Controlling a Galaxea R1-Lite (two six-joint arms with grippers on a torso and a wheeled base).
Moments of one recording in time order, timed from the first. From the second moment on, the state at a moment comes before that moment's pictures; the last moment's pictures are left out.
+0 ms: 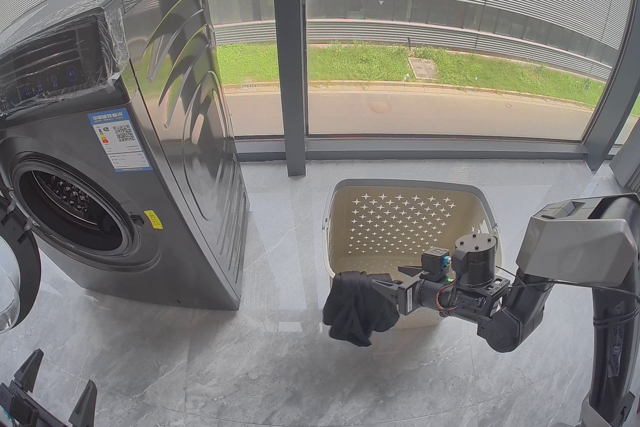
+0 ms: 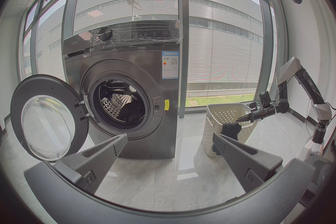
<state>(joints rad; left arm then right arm) 0.00 0.02 -0.02 0.04 -0.06 0.02 0.47 2.35 -0.67 -1.29 0.18 0.06</state>
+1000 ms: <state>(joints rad) 0.00 0.02 -0.02 0.04 -0.06 0.02 0.48 2.49 -0.76 -1.31 0.21 0.05</state>
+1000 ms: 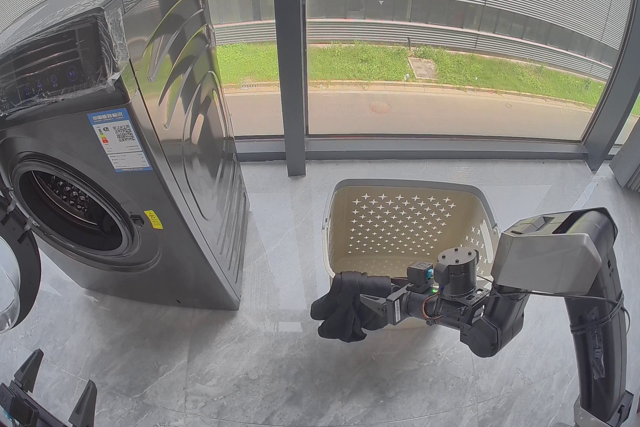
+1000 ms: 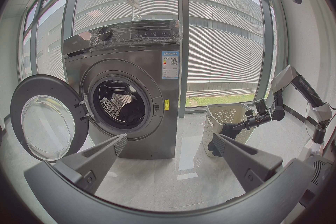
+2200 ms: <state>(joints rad) 0.00 0.02 -0.02 0.04 -0.06 0.02 0.48 2.15 -0.57 -1.49 0.18 0.11</state>
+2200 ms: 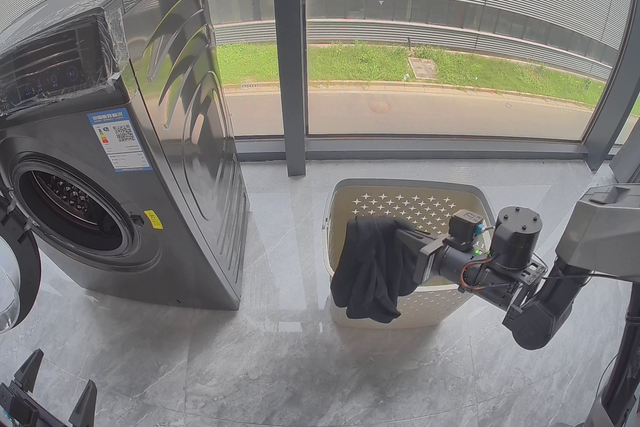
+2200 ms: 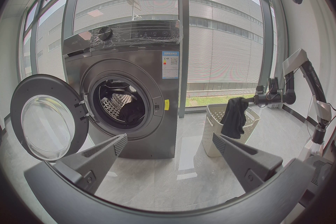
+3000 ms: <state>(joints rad) 0.00 0.02 -0.02 0.04 -0.06 0.02 0.49 1.65 -0.51 -1.22 -0.14 0.10</state>
